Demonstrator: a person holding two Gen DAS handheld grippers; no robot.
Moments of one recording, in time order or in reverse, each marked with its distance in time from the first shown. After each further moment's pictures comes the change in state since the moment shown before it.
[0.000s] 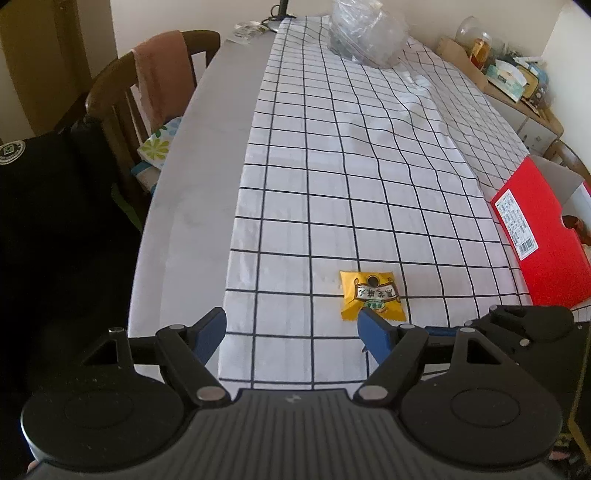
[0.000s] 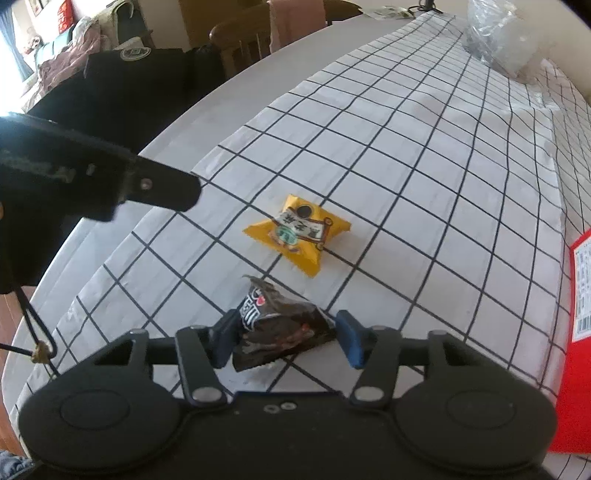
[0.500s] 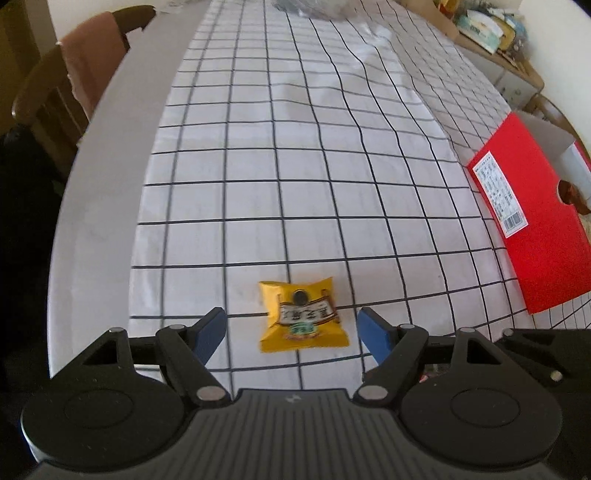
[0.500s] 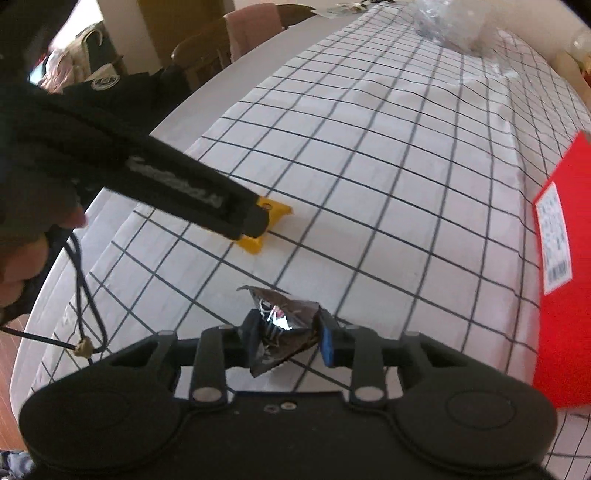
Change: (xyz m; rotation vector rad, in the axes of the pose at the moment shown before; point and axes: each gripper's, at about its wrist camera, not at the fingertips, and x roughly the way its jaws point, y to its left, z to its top) left arm 0.060 -0.058 0.027 0.097 0.138 -0.064; right arm -0.023 -0.034 -0.020 0.120 -0.021 -0.017
